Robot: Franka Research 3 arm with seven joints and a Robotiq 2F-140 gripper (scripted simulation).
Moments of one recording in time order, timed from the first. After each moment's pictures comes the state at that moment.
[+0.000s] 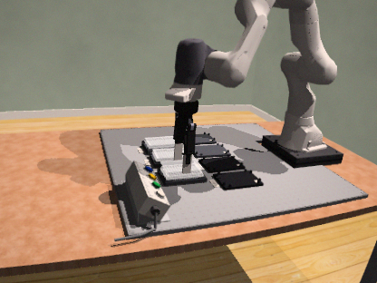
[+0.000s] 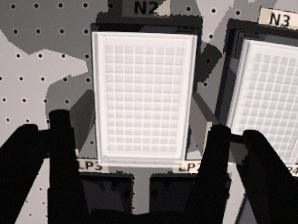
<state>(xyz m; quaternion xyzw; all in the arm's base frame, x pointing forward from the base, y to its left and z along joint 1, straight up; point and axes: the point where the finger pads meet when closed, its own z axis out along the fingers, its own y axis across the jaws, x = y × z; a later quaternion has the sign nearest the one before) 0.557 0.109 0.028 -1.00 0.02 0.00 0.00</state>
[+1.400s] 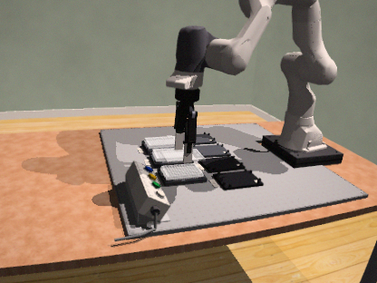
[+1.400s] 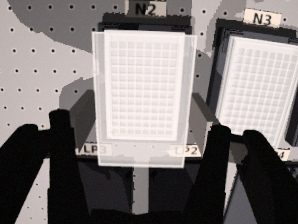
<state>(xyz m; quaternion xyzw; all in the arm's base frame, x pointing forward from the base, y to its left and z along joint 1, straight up) 0.556 0.108 0.065 -1.00 0.02 0.00 0.00</state>
